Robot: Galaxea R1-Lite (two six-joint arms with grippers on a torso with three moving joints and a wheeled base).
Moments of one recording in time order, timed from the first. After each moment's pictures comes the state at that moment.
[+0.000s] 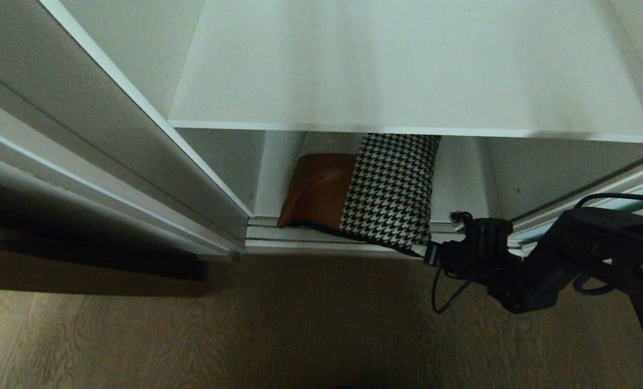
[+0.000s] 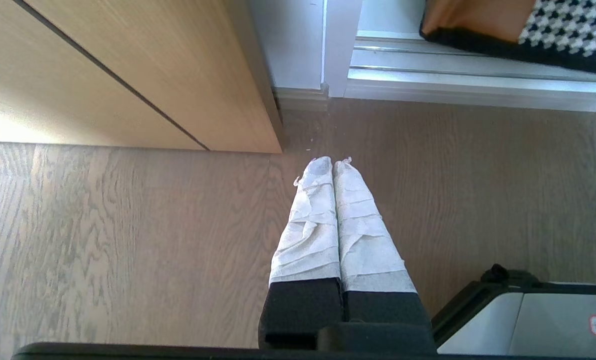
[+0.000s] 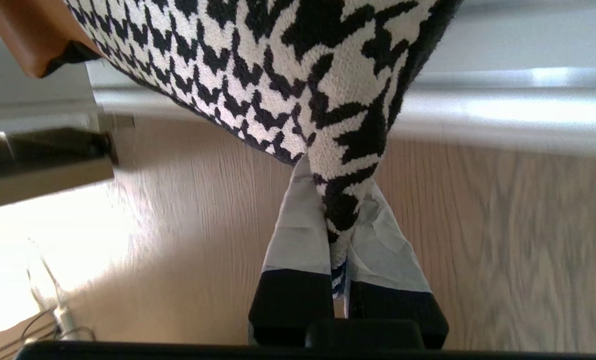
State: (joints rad) left arm 0.01 0.00 0.00 0.00 0.00 0.01; right arm 0.17 2.40 -1.08 -0.99 0.36 0.44
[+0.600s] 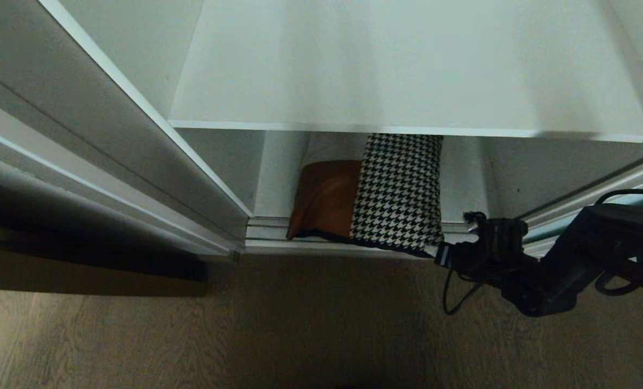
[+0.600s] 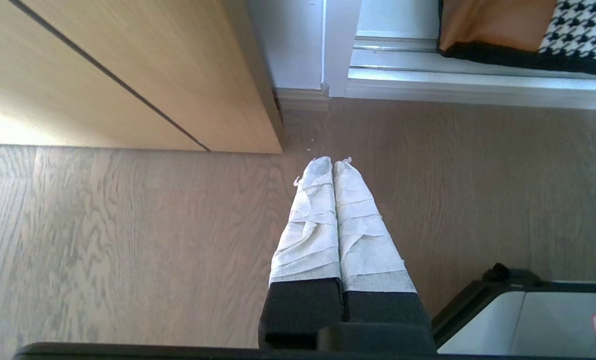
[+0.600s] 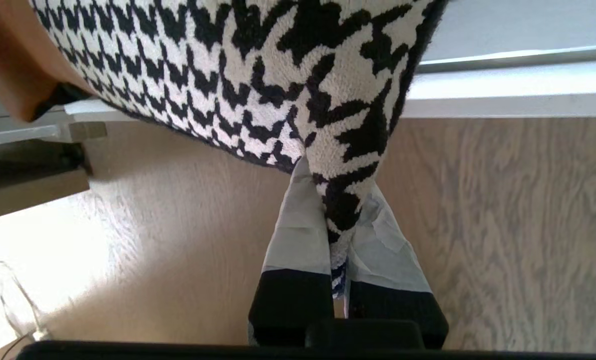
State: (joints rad) left arm 0.01 0.00 0.00 0.00 0.00 0.02; right arm 0.14 2.34 -1.00 -1.00 0.30 0.43
